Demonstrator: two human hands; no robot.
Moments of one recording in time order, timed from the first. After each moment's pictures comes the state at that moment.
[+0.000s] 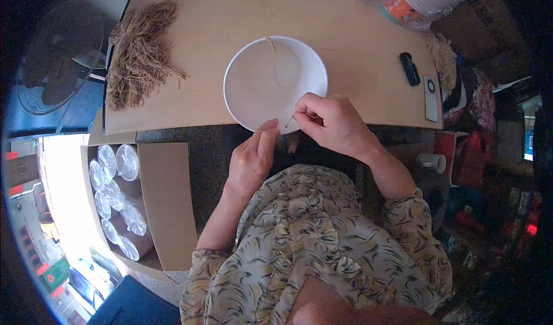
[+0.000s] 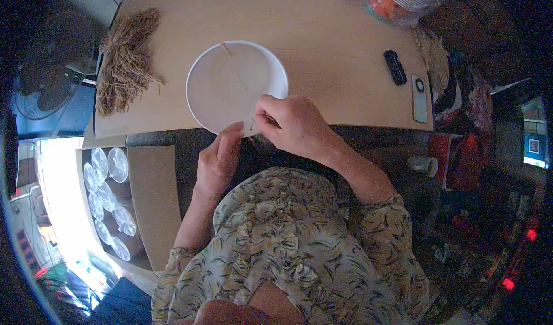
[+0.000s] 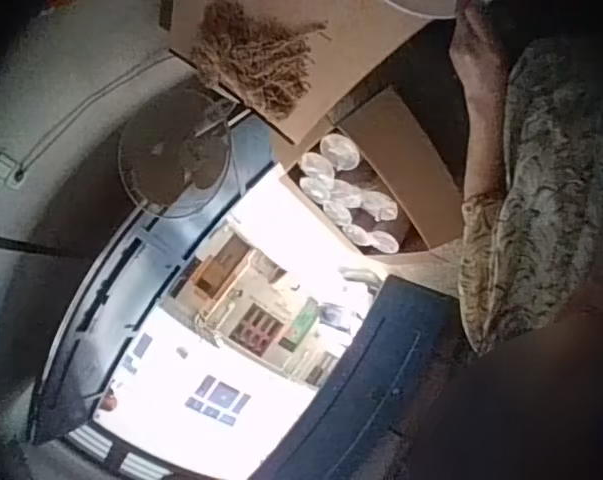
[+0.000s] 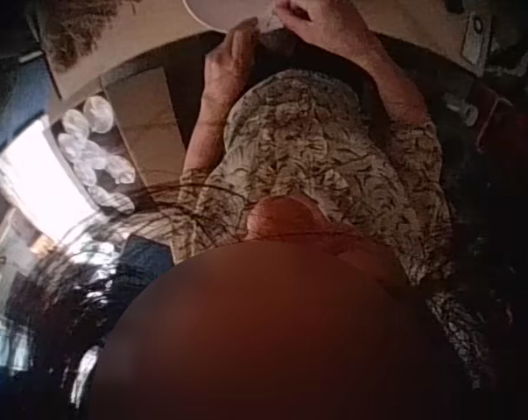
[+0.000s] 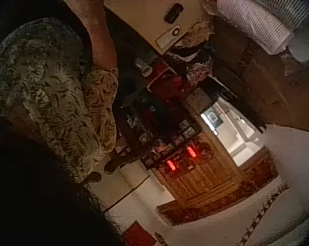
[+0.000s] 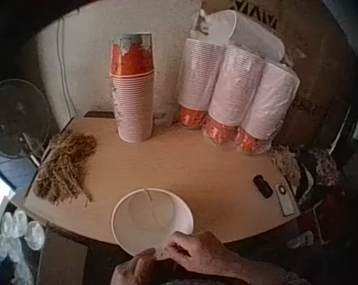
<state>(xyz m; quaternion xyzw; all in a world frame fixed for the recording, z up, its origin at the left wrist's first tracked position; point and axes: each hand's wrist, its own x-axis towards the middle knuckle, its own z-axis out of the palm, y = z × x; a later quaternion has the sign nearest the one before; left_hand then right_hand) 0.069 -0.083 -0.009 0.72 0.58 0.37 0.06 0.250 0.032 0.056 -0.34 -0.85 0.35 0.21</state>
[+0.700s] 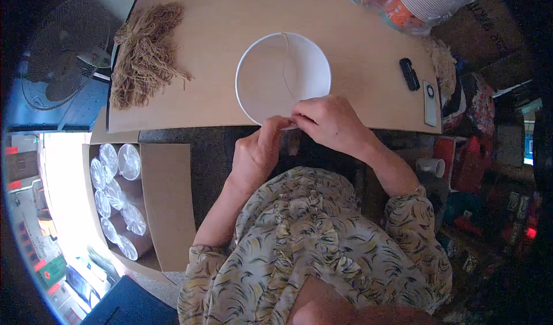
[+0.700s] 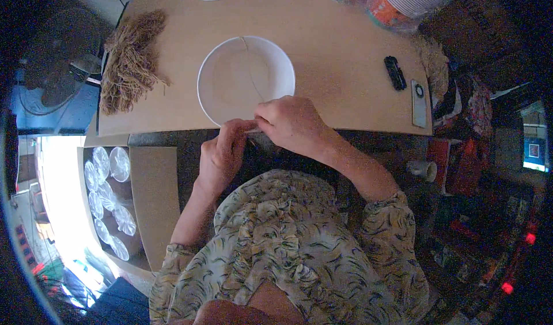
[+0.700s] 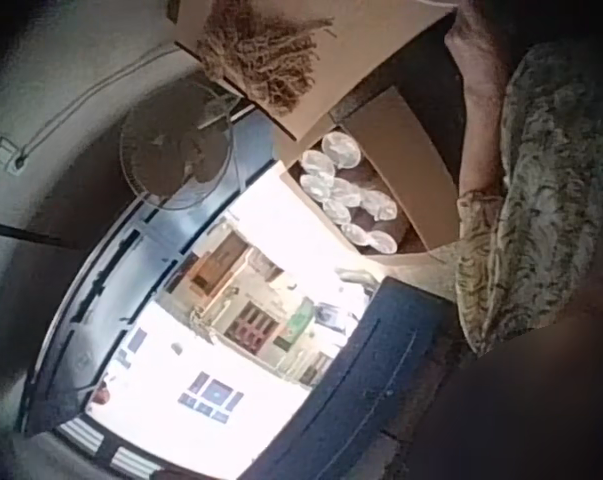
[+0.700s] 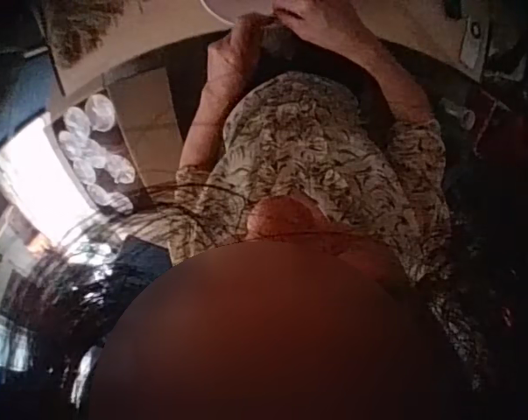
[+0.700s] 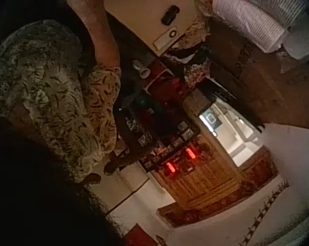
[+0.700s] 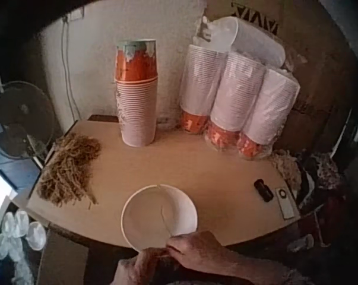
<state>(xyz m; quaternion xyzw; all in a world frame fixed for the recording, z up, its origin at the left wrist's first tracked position) 0.072 -0.072 0.013 0.66 0.62 0.38 0.19 0.242 0.042 0.054 -0.31 -0.91 0.24 0.12</state>
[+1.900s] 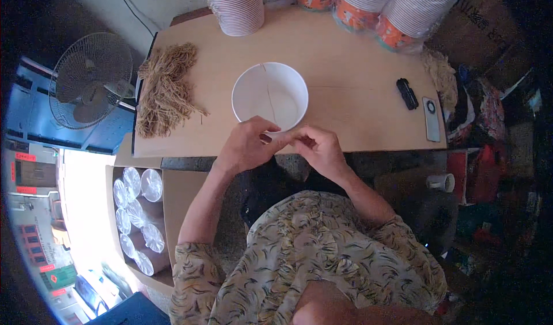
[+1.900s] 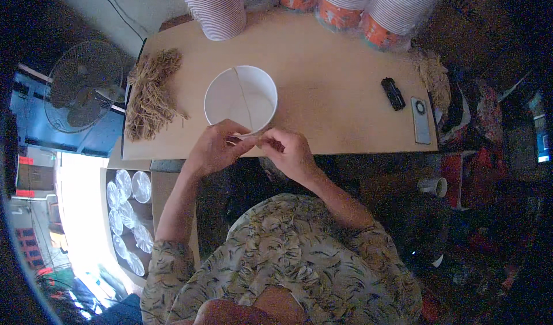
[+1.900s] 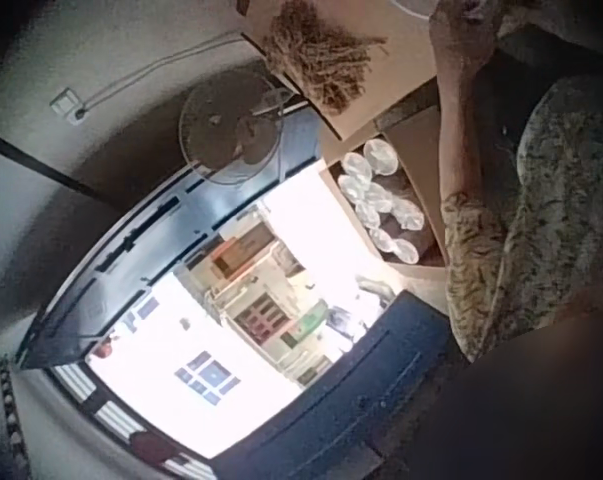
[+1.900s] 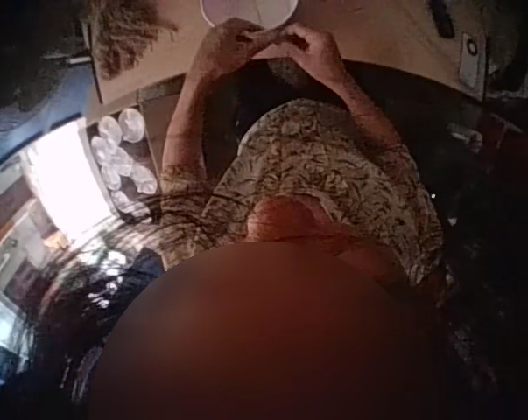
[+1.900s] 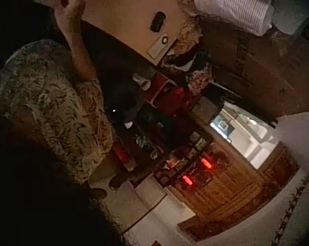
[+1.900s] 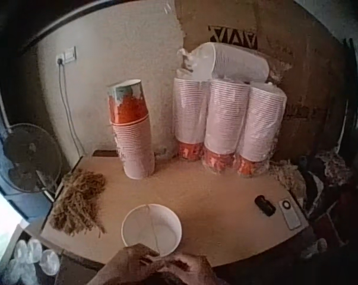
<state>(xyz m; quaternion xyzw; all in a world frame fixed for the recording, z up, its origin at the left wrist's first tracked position) 0.036 -0.008 0.063 0.65 0.61 0.27 0.36 0.242 0.023 0.005 -0.35 -0.68 0.50 0.40</state>
